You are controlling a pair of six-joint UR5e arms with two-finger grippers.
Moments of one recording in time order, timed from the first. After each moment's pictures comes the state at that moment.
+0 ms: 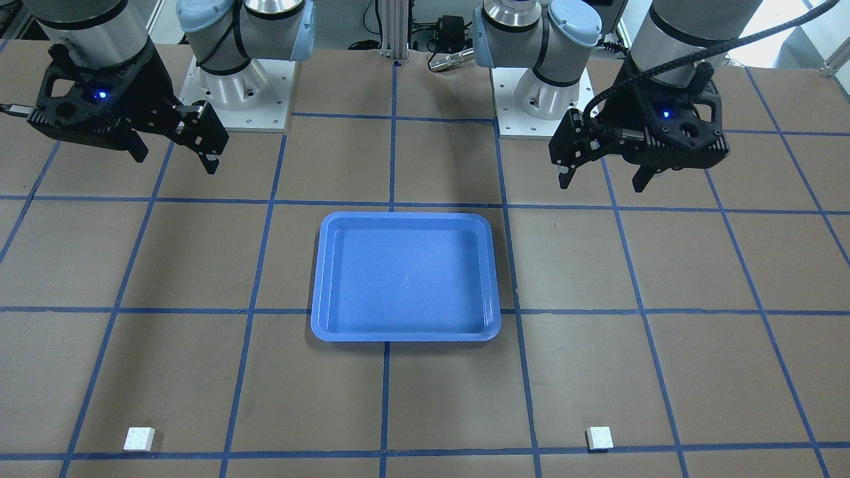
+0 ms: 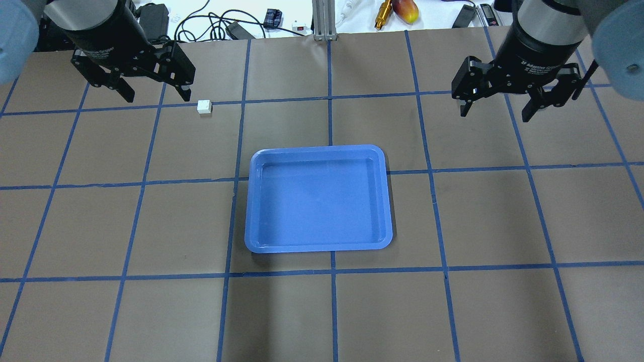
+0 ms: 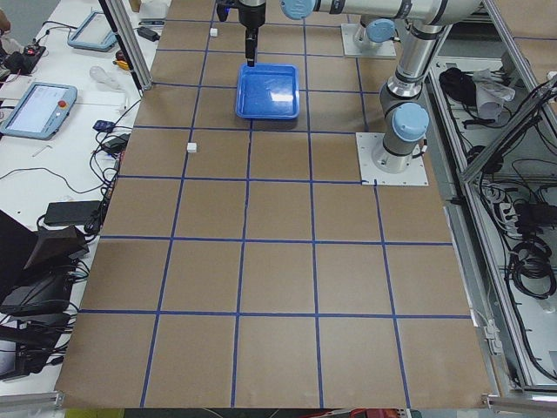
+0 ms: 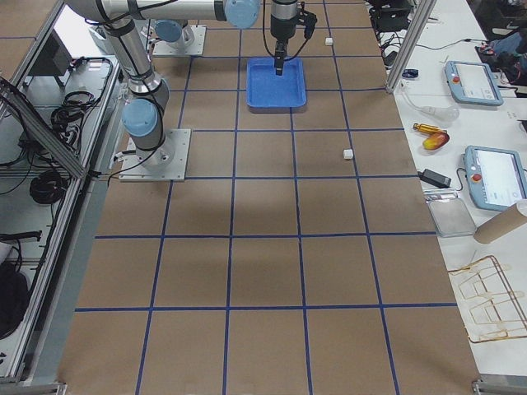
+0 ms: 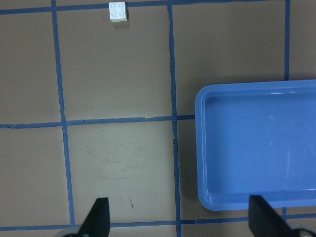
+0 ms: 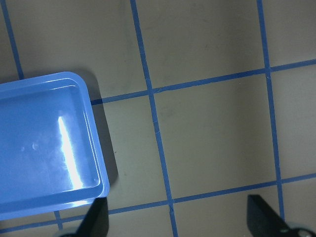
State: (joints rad) left arm -1.54 -1.61 -1.46 -1.58 1.57 0.07; right arm 1.53 -1.60 1.59 -1.57 -1.58 0.13
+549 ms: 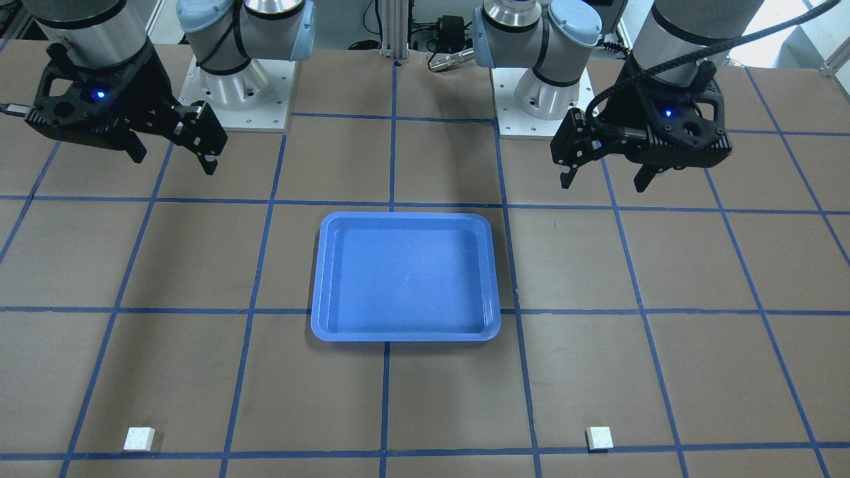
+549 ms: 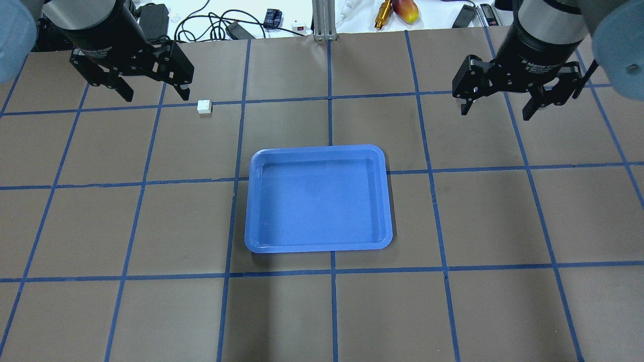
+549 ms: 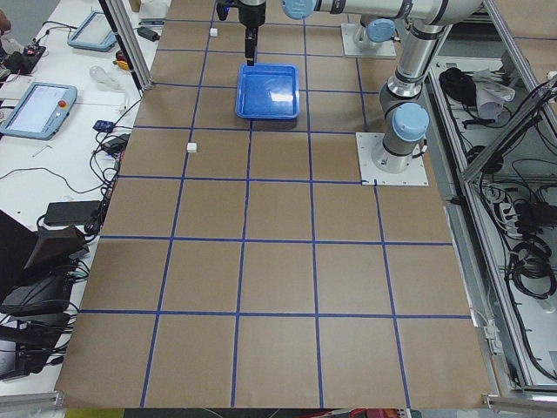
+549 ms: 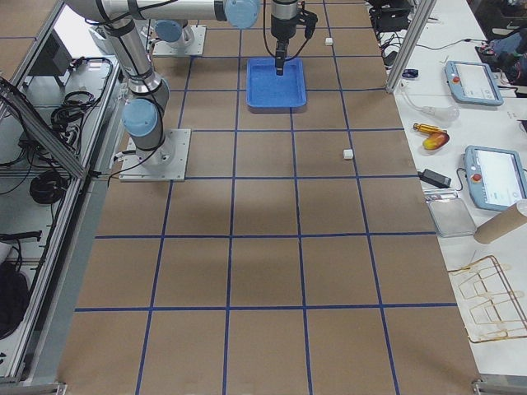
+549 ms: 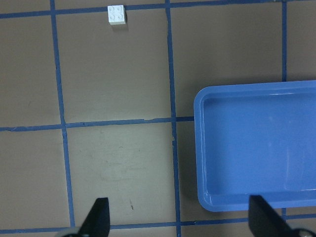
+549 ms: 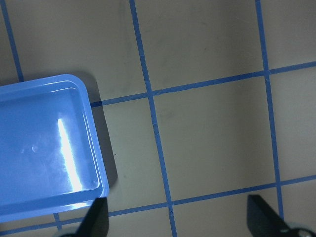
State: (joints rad) left arm -1.54 -1.61 -1.46 -1.58 1.57 0.07; right arm 1.53 -1.60 1.59 -1.58 -1.58 0.13
